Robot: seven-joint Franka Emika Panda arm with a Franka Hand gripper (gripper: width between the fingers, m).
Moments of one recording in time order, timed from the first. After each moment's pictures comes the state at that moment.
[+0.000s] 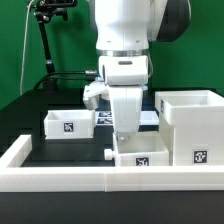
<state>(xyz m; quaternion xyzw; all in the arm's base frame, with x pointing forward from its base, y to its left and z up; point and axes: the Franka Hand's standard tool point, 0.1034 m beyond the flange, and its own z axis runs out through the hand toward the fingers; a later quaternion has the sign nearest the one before) 0.534 -0.022 0.028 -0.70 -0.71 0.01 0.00</state>
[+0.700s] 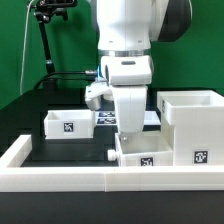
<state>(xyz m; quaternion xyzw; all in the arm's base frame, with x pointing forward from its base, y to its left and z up) 0.535 -0.017 0.027 -0.69 -0.73 0.00 0.00</state>
